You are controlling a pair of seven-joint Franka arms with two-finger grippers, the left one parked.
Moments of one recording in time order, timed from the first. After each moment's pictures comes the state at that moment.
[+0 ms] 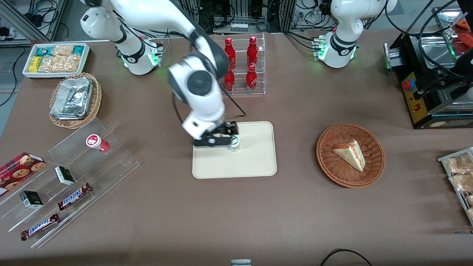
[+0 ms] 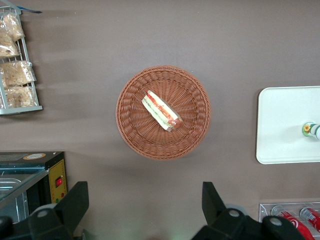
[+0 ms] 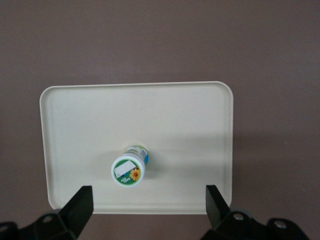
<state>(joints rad) 0.89 0.41 -0.28 -1.55 0.14 1.99 0.62</state>
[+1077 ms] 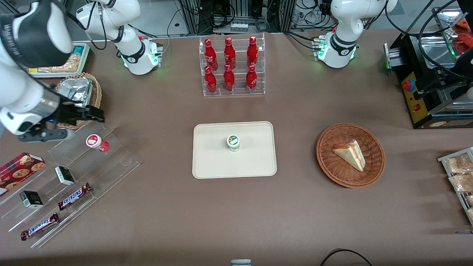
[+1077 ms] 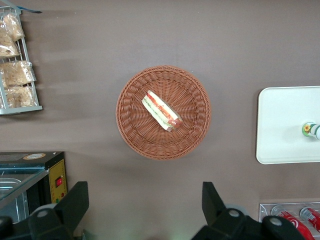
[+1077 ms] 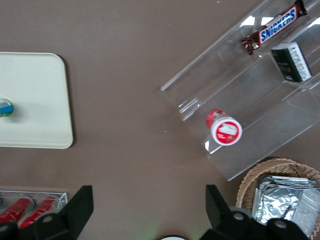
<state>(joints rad) 0.32 0.02 -0.29 -1.70 0.04 1.58 0.00</state>
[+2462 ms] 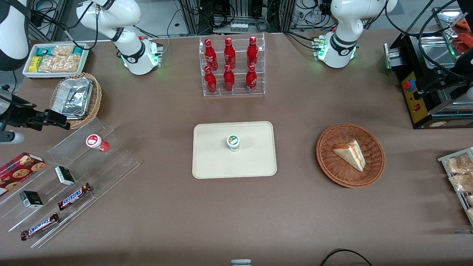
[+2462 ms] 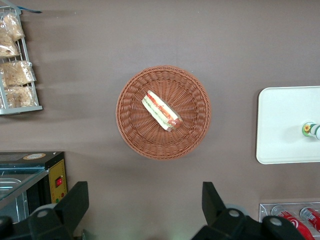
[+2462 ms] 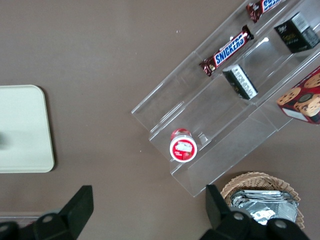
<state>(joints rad) 0.04 0.02 -0.14 -1.66 0.04 1.64 -0.07</state>
